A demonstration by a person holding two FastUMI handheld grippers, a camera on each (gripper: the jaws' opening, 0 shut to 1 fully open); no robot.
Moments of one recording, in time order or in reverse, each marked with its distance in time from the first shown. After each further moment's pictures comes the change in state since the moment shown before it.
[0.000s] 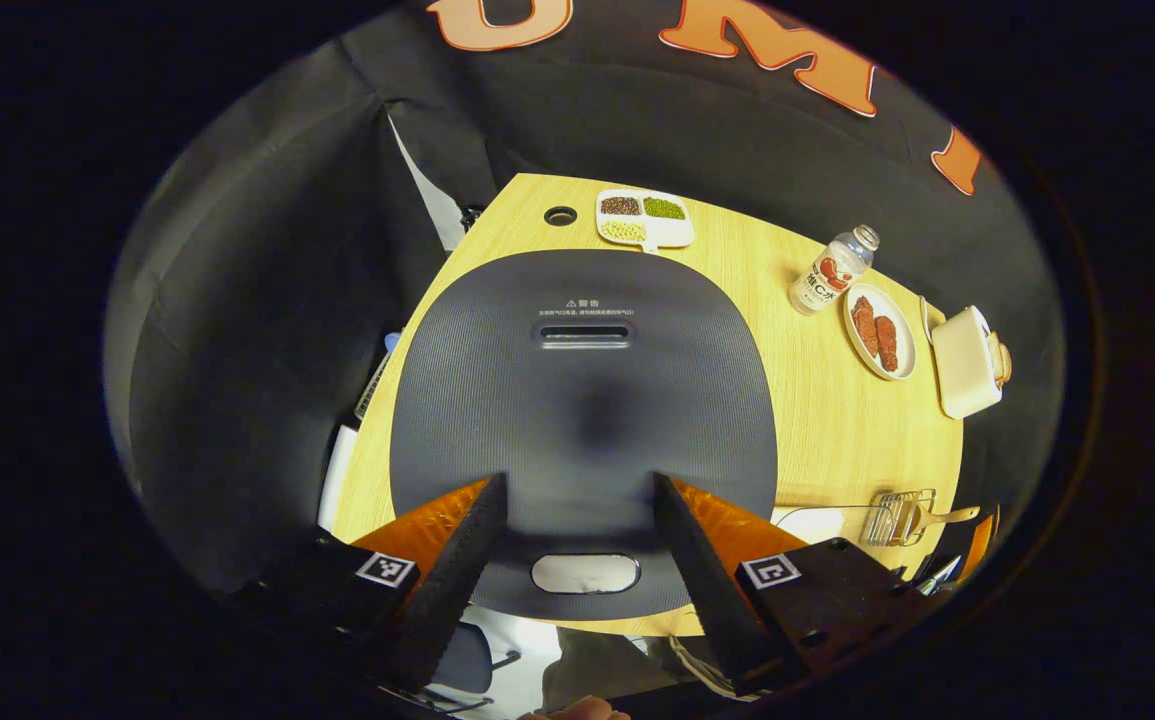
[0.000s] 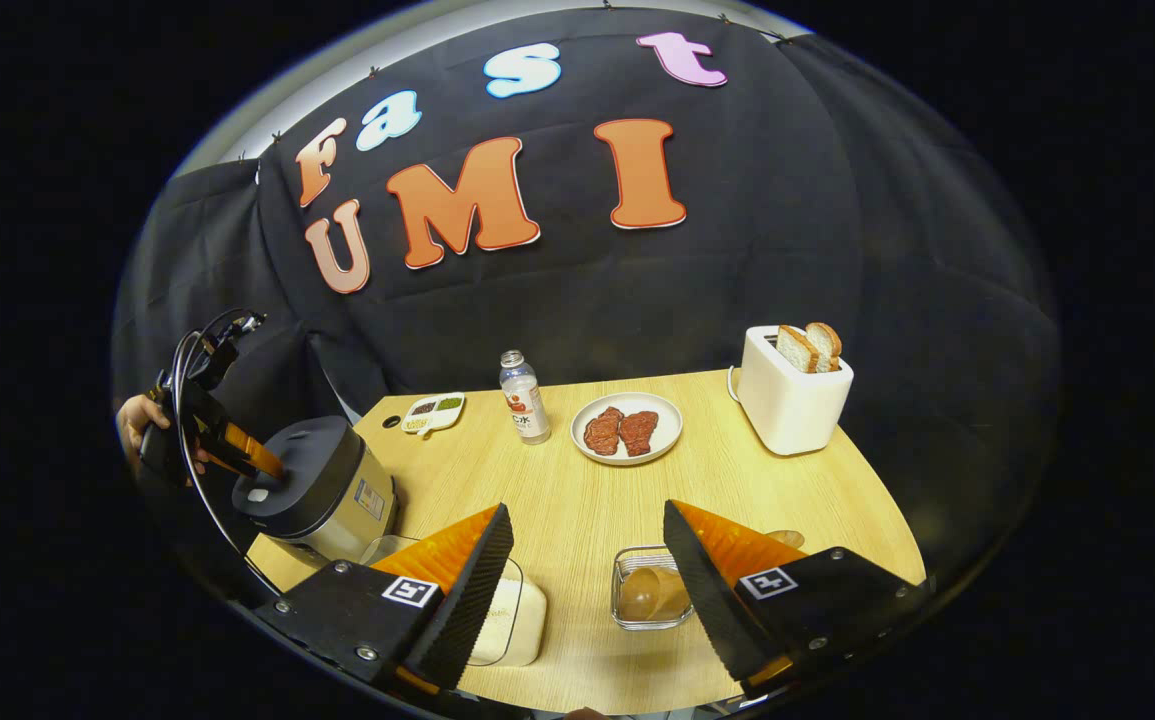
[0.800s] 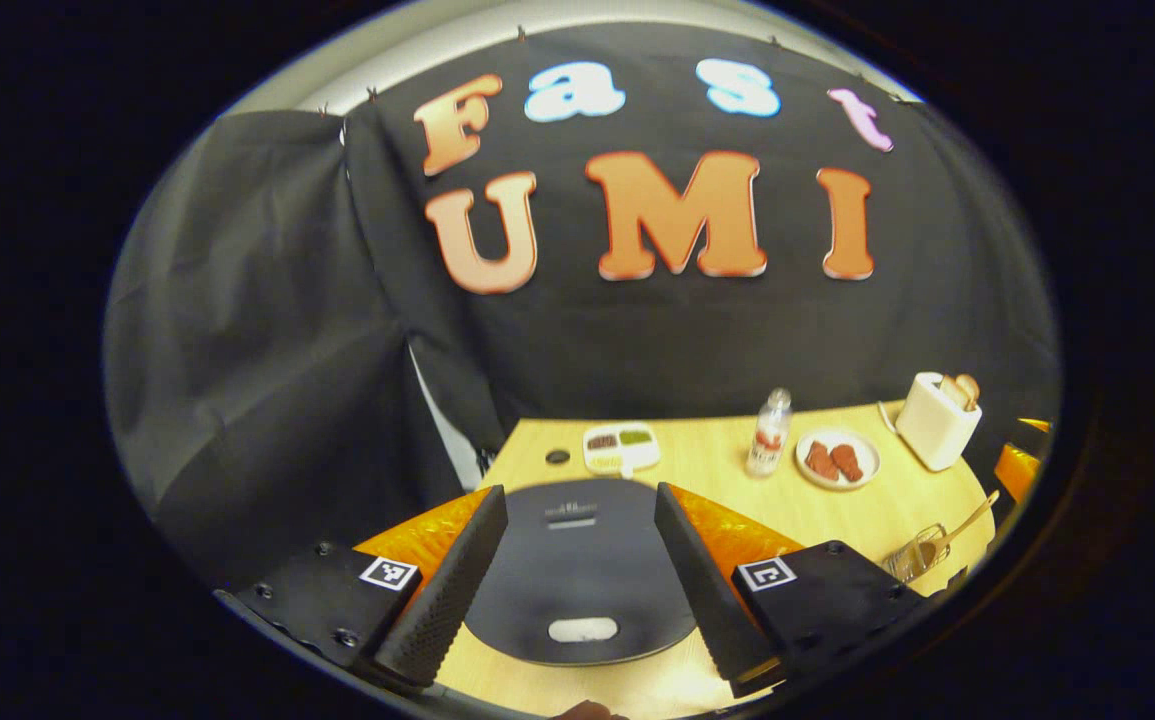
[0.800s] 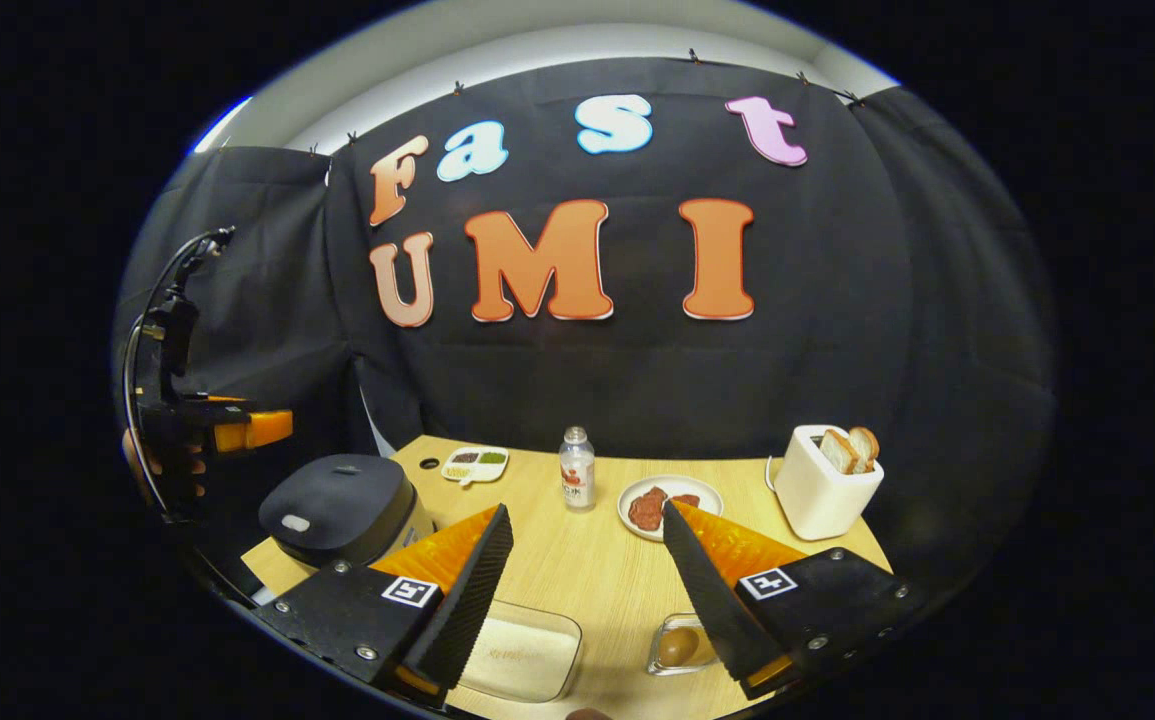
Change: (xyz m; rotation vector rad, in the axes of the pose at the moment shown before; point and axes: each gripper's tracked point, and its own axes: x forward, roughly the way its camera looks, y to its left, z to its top) left arm -0.173 -0.030 0.071 0.134 -0.910 0.017; right arm -0.019 0.083 0.089 -0.146 -0.253 0.075
